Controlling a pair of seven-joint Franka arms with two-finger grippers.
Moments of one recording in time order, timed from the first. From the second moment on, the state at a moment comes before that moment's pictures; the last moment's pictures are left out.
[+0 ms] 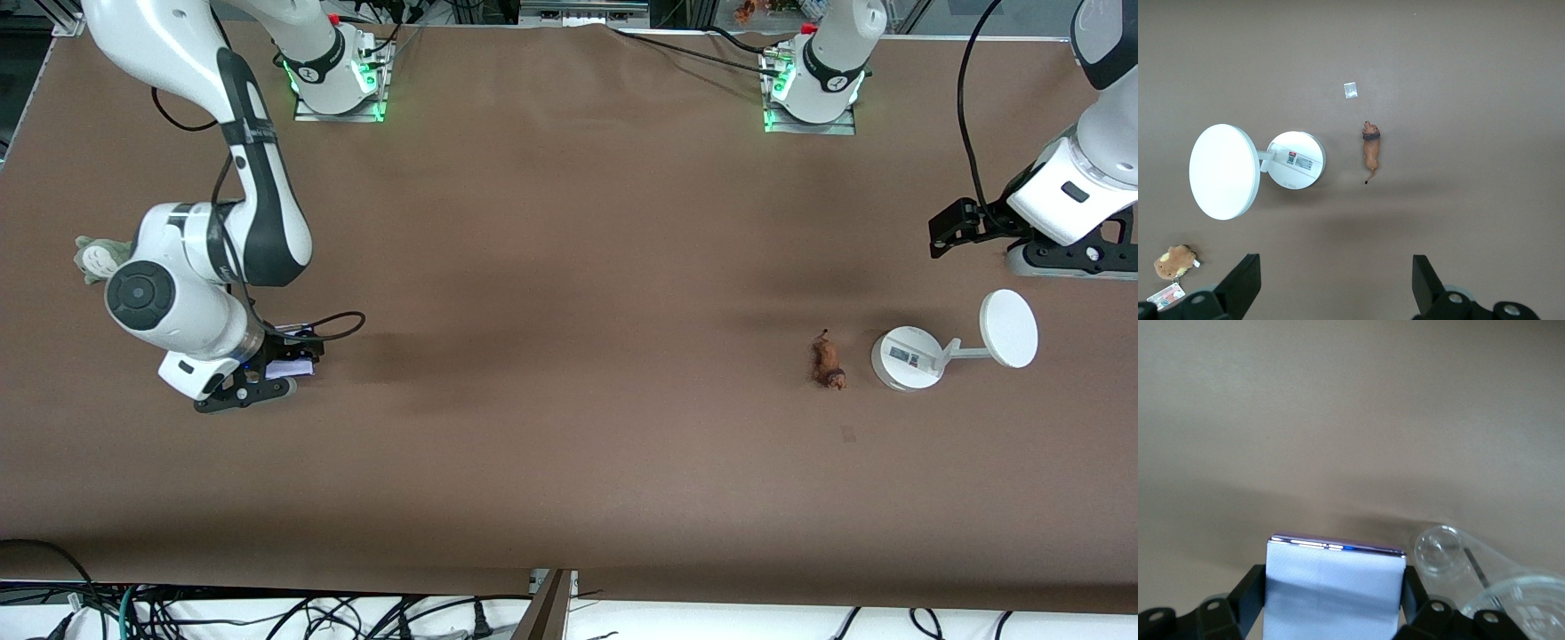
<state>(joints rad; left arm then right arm) -0.06 0.02 0.01 -1.69 0.04 1.70 -0.01 0.43 0.53 -0.35 -1.70 0.14 2.19 -0.20</state>
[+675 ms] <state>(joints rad) -0.06 0.02 0.01 -1.69 0.04 1.70 -0.01 0.43 0.61 -0.34 -1.70 0.24 2.29 -0.24</state>
